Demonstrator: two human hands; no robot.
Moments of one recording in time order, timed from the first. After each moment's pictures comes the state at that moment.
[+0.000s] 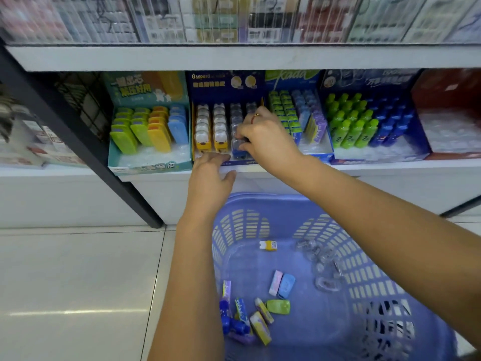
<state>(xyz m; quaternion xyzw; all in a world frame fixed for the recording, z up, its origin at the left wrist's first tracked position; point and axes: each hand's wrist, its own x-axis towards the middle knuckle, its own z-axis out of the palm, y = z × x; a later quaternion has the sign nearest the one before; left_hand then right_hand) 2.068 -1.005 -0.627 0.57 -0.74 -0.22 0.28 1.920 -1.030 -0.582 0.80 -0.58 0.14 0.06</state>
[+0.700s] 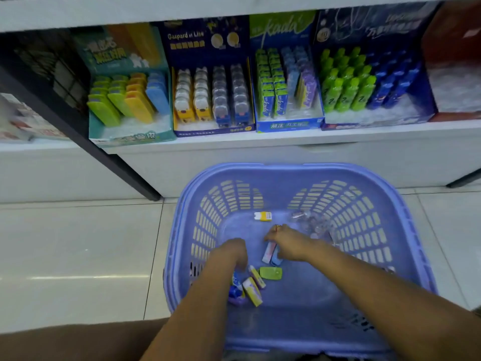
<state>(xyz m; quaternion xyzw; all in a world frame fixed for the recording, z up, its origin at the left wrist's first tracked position) 2.032 -0.897 -0.777 0.51 -0.68 -0.38 -0.37 1.865 -0.873 -0.817 0.75 -0.55 -0.18 -0.33</state>
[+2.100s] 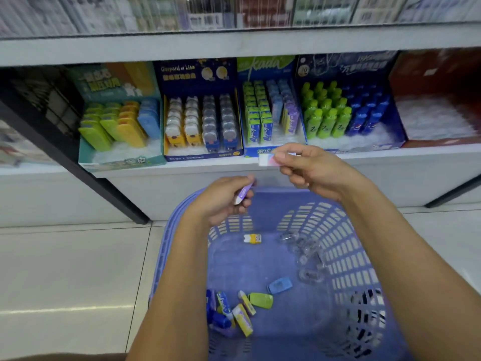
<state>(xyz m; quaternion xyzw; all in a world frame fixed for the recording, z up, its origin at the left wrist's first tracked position) 2.011 -0.975 -0.643 0.45 -0.41 -0.77 0.22 1.816 -0.946 -0.601 0.43 -0.52 0.40 -0.62</state>
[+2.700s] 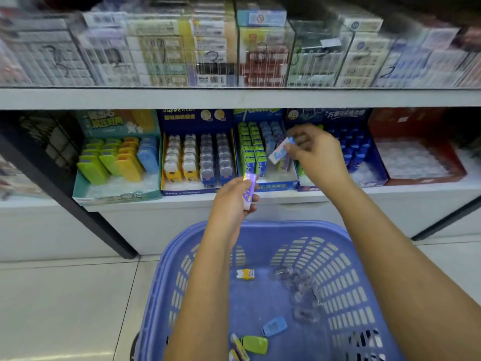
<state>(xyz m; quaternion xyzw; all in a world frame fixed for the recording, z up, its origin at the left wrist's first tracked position) 1.971 -0.980 -0.601 0.47 -0.34 -0.70 0.42 1.796 -0.996 -0.564 0.58 -0.67 0.45 -0.14</state>
